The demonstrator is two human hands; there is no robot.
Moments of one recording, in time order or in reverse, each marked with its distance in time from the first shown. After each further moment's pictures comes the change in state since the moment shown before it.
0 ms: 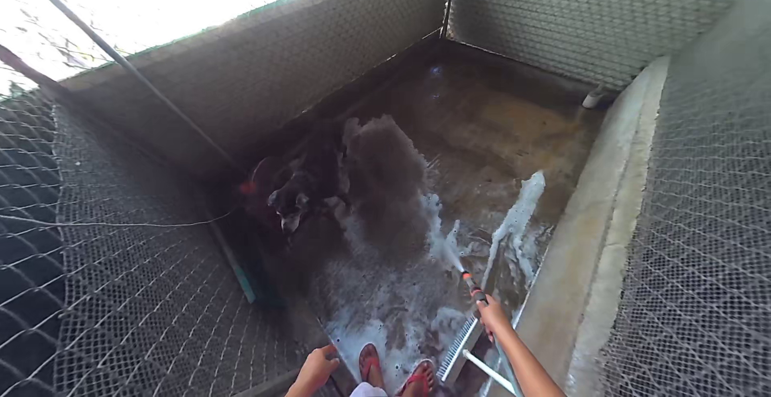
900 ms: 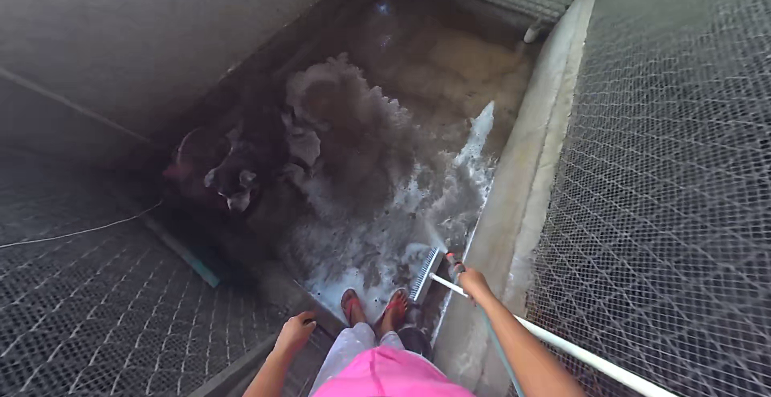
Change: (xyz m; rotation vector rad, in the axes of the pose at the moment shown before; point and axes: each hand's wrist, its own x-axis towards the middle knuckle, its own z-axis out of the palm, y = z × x) left_hand 0.015 -0.002 0.010 0.125 -0.044 -0.029; right_hand -0.018 0.085 0.000 -0.135 -0.062 0.211
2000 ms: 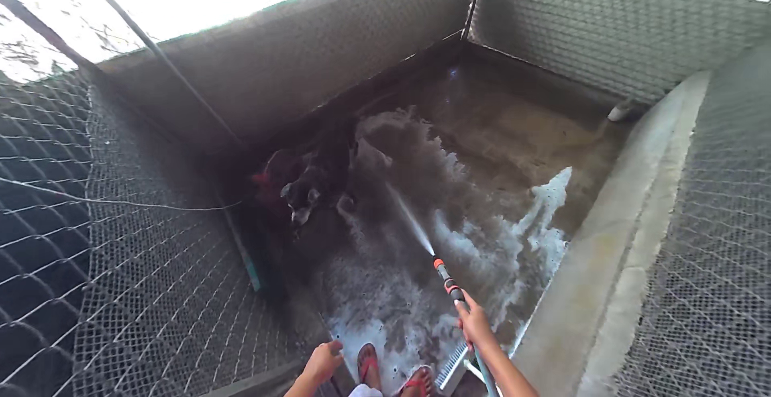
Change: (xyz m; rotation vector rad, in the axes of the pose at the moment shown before) left_hand -0.005 0.003 -0.006 -0.146 0.031 0.038; right_hand -0.061 -0.124 0.020 0.291 -0.060 -0.457
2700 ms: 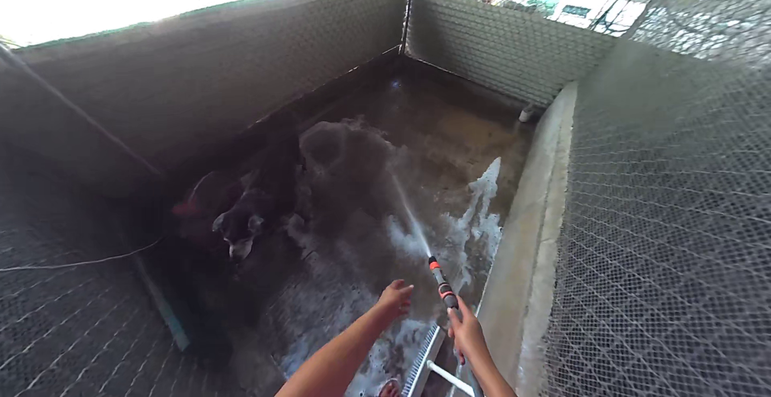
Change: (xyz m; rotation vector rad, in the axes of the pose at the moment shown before) left_hand 0.005 0.308 0.051 -0.754 -0.253 0.274; right_hand -0.049 0.015 -0.065 0.048 0.261 0.045
